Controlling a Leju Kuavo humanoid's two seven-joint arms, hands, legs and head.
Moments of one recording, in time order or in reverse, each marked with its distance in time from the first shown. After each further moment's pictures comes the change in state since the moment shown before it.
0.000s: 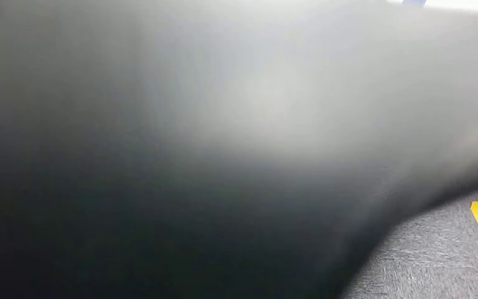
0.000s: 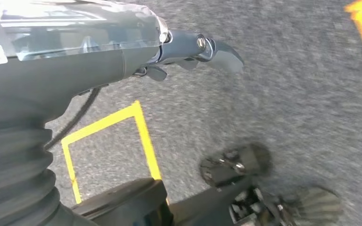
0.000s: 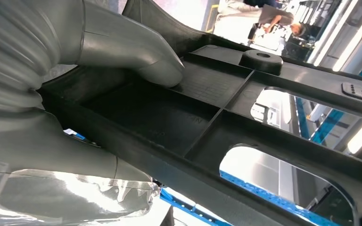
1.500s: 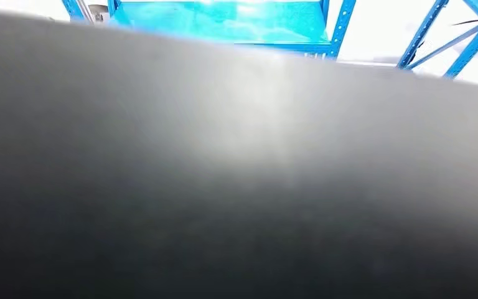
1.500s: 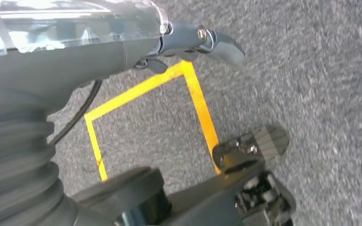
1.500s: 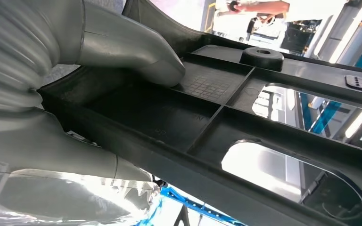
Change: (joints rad) left arm -0.003 -0.004 -0.014 0.000 -0.003 0.031 -0.042; right arm 0.051 -0.009 -0.030 -0.021 -0.001 -0.023 -0.003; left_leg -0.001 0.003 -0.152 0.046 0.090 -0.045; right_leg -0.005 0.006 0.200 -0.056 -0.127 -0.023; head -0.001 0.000
